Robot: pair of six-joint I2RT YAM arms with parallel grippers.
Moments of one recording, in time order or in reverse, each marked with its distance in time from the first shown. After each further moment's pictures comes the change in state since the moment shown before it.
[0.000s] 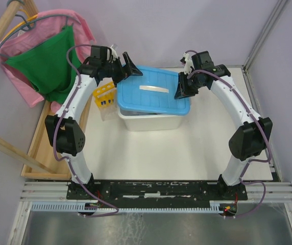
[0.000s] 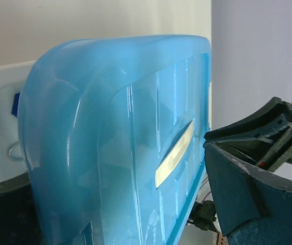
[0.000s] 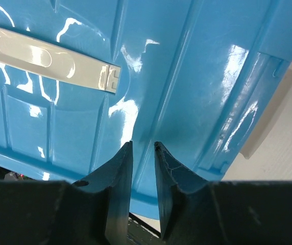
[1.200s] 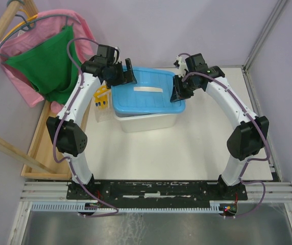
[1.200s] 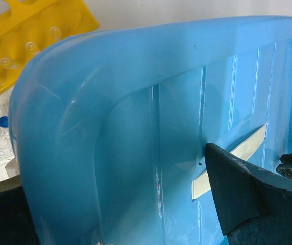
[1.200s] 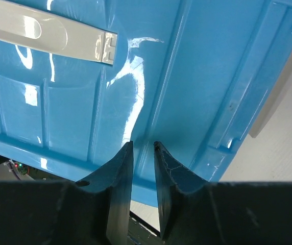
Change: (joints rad) left arm -0.077 0.003 0.104 -0.283 -0.417 0.222; right arm 0.053 0.019 -0.006 0.001 -0.003 -0.023
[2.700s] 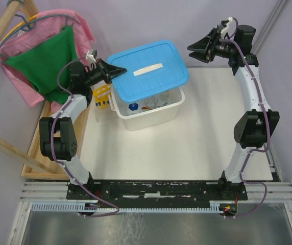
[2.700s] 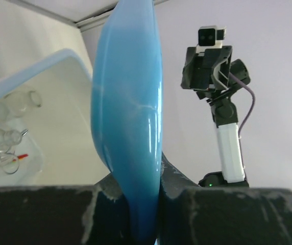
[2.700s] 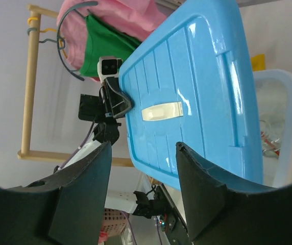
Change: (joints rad) left arm 0.248 -0.117 -0.674 1.419 0.787 -0.826; right arm -0.399 0.146 0.225 0.636 -0.642 0.745
